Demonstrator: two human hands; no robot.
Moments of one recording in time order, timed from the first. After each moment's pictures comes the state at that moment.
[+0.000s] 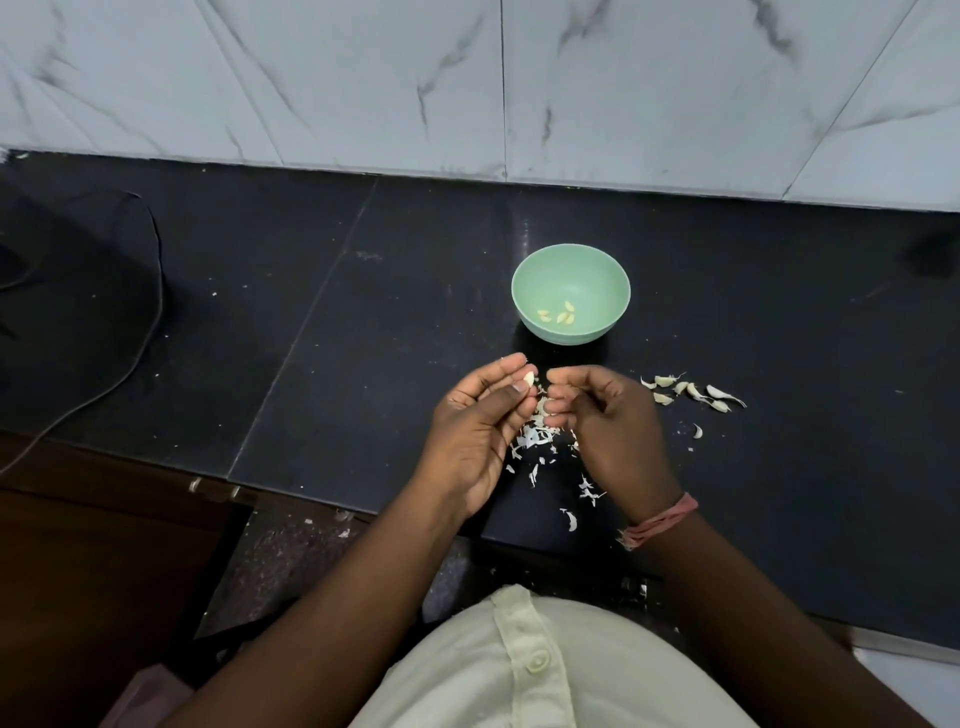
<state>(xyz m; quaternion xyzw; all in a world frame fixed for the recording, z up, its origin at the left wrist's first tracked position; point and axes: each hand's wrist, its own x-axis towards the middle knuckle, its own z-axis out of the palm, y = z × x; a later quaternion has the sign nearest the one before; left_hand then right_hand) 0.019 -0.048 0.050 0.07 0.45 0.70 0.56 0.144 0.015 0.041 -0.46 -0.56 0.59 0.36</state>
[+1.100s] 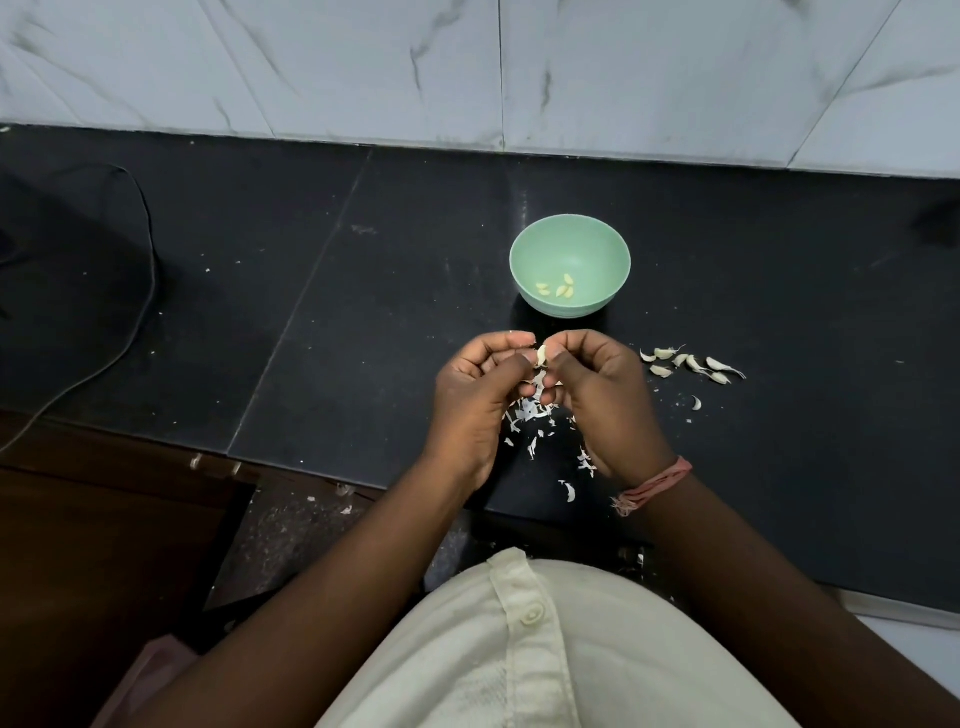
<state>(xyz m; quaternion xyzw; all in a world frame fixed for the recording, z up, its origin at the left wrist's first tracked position) 0.030 -0.049 0.053 0.17 0.51 0.69 0.48 0.138 0.011 0.050 -0.43 -0.50 0.66 0.36</state>
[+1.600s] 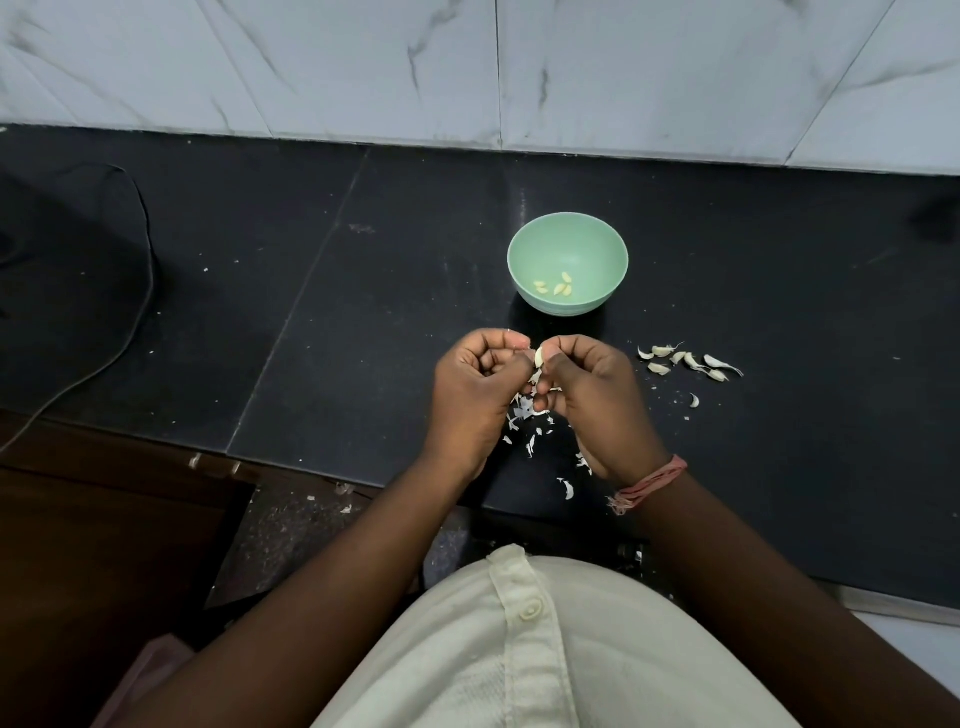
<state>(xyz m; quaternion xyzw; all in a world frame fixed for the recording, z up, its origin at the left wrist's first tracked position) 0.029 -0.050 0.053 0.25 0.59 0.65 0.40 0.135 0.006 0.053 -0.42 -0.47 0.69 0.34</state>
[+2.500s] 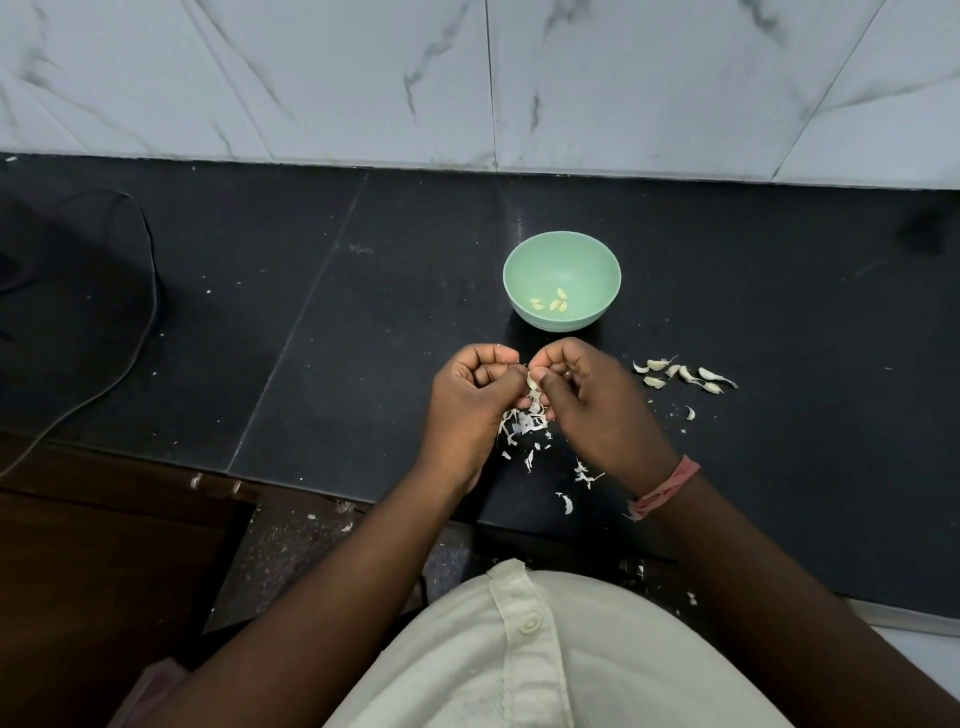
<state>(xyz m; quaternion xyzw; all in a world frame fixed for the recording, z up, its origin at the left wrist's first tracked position) 0.024 -0.047 0.059 0.24 0.60 0.63 0.43 0.149 0.019 0.054 -0.39 -0.73 0.47 0.30</state>
